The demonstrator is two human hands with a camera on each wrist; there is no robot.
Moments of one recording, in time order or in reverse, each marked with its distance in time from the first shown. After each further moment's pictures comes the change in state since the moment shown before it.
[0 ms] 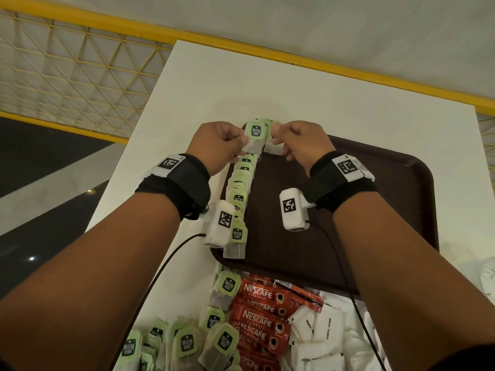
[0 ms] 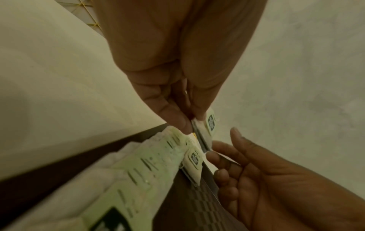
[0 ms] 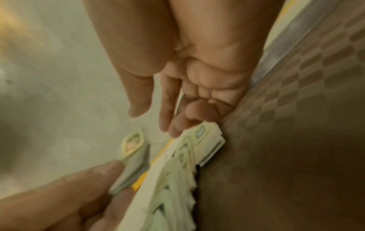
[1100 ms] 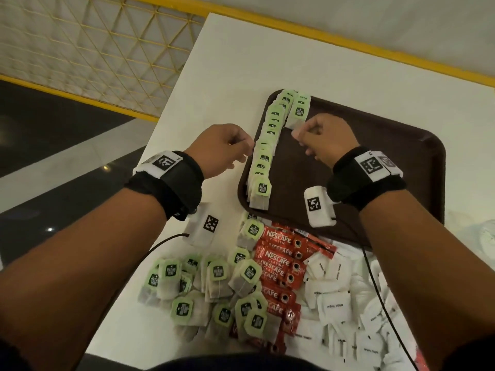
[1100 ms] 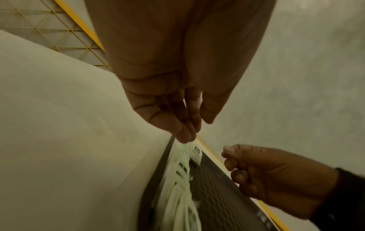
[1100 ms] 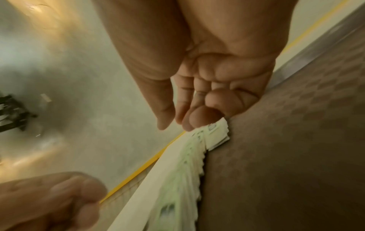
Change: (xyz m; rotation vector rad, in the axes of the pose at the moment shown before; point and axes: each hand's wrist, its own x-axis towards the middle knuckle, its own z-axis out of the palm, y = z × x) left_hand -0.102 -0.006 -0.046 0.332 -0.137 -0.018; right_hand -0.089 -0.015 0.003 -0.369 -0.050 -0.016
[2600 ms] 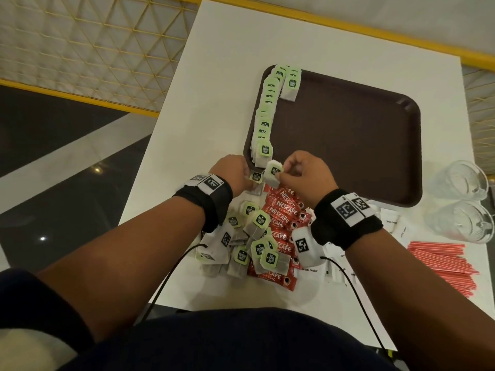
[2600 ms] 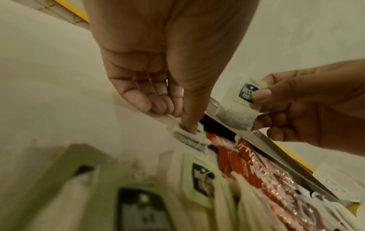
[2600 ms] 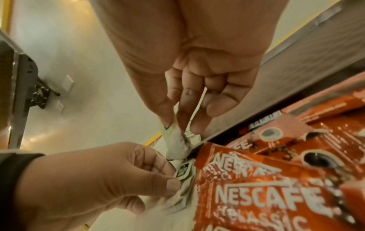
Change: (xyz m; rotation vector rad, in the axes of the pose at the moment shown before) left_hand -0.073 -0.050 0.064 0.465 -0.096 -0.105; right_hand -0.153 0.015 0.063 0.008 -0.024 0.017
